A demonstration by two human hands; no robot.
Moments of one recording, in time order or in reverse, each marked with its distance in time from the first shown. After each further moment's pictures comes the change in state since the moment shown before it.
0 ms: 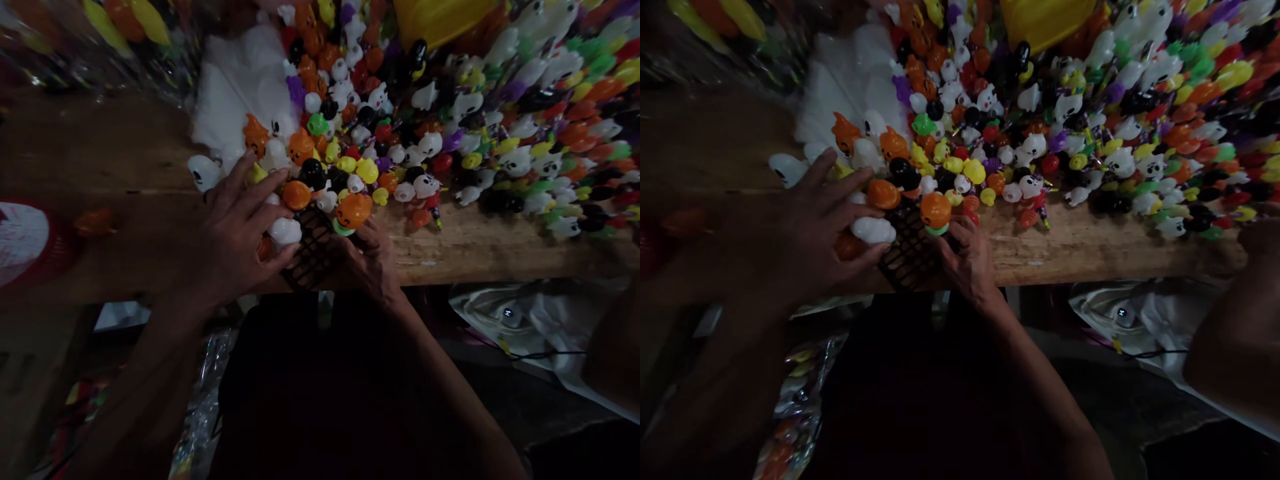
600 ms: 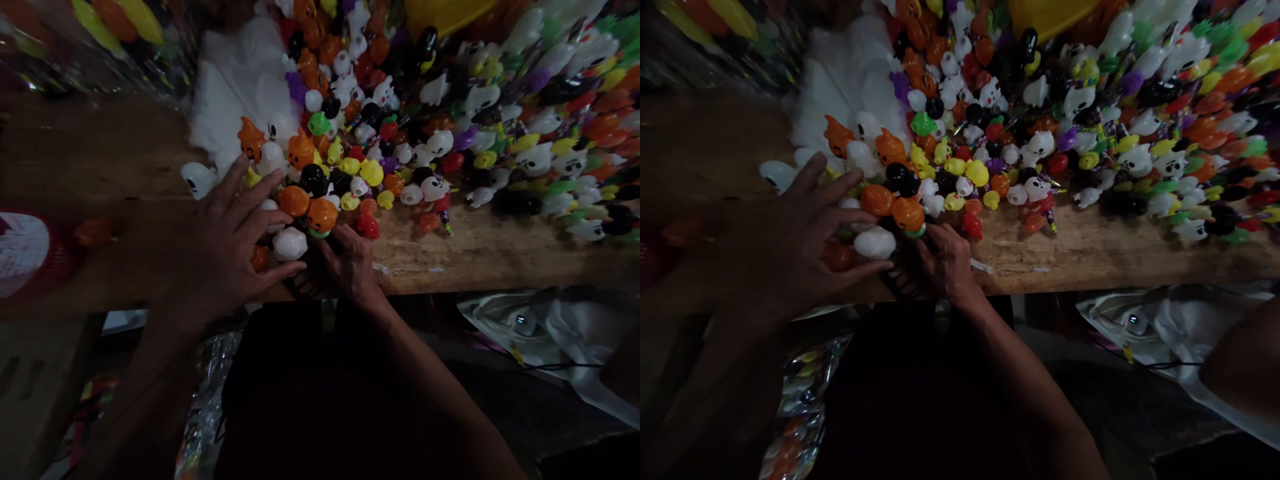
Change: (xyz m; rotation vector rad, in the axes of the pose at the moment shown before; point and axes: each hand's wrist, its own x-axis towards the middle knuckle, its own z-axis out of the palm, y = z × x) left_hand 0.006 -0.002 -0.007 0.037 -0.056 0.025; right_hand 0.006 0.011 0.032 -0.202 -0.040 -0.055
